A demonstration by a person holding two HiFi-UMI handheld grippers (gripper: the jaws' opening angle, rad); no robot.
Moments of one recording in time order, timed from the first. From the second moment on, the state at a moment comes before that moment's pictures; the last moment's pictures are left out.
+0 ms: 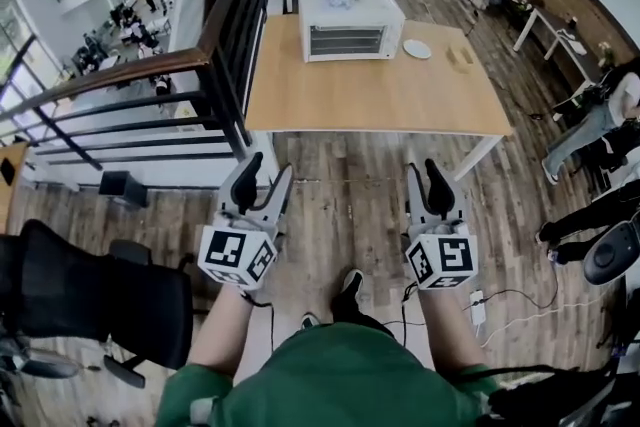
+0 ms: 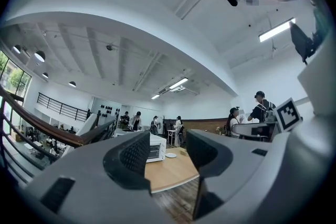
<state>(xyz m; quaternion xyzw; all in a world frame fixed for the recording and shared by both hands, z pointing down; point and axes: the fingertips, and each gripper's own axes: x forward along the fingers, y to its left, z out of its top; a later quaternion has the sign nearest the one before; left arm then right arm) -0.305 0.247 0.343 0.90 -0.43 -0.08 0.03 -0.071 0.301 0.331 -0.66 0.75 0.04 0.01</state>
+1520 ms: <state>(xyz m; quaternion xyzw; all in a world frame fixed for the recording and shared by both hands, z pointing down) -0.089 0.027 0.329 0.90 -0.43 -0.08 0.04 0.152 0.097 0.326 -0.66 0.75 0.03 0.06</state>
